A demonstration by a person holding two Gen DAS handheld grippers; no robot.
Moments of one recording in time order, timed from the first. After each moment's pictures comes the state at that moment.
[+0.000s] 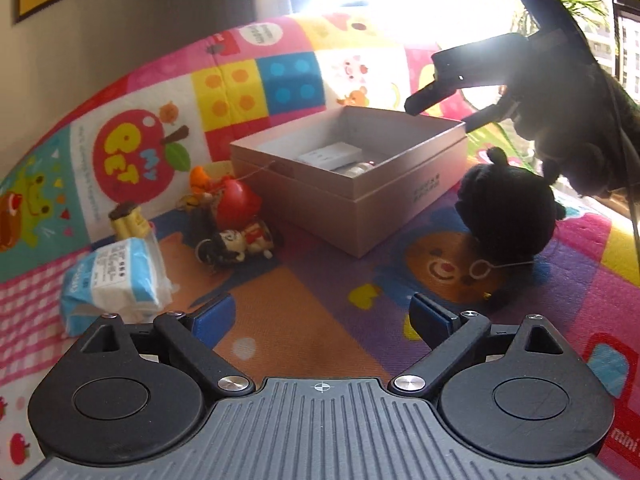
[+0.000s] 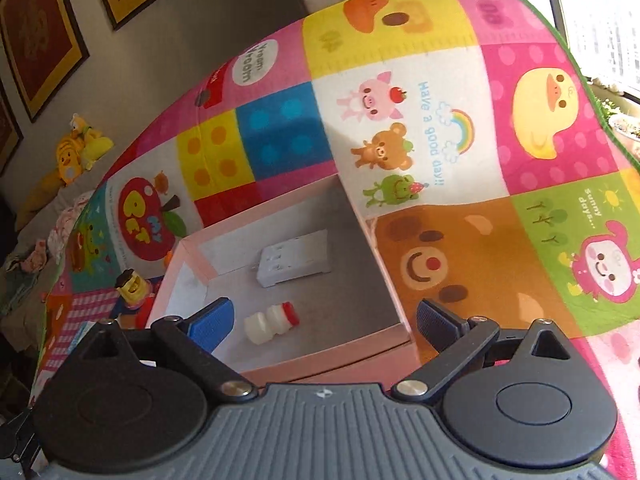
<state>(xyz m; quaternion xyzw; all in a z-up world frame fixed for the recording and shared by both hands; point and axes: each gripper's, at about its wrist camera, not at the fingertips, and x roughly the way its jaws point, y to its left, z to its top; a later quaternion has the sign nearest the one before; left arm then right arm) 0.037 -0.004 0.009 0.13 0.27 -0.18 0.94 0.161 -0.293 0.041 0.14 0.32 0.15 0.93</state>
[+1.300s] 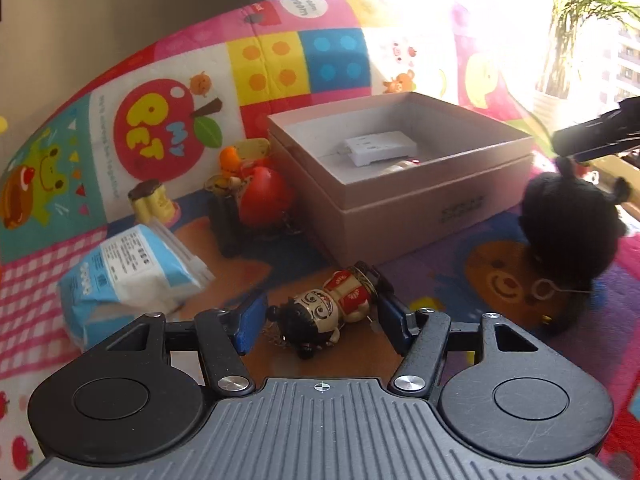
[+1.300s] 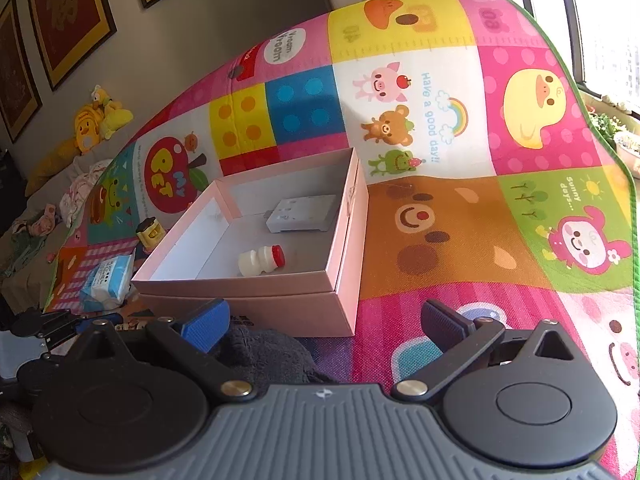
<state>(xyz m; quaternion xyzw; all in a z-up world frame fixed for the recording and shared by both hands) 0.062 -0.008 0.015 0.10 0.32 -0.15 0.93 0.090 -0.314 0.035 0.10 0.32 0.15 0.93</state>
